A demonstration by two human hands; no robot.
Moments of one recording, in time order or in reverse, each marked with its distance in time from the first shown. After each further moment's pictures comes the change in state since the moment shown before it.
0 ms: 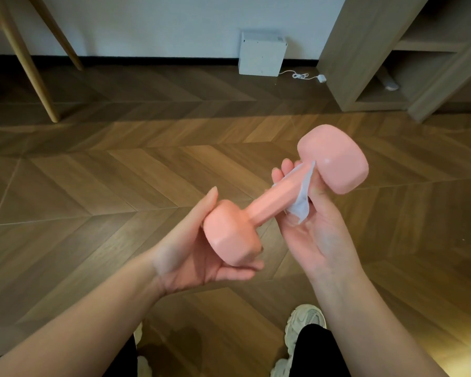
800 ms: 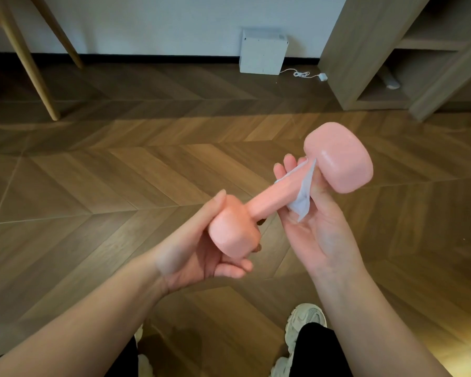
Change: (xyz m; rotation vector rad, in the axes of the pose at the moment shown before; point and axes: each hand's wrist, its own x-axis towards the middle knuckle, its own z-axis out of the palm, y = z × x) left_hand -0.001 -0.001 -0.002 0.083 0.013 0.044; right_hand 0.001 0.001 0.001 -0.025 -0.051 -0.038
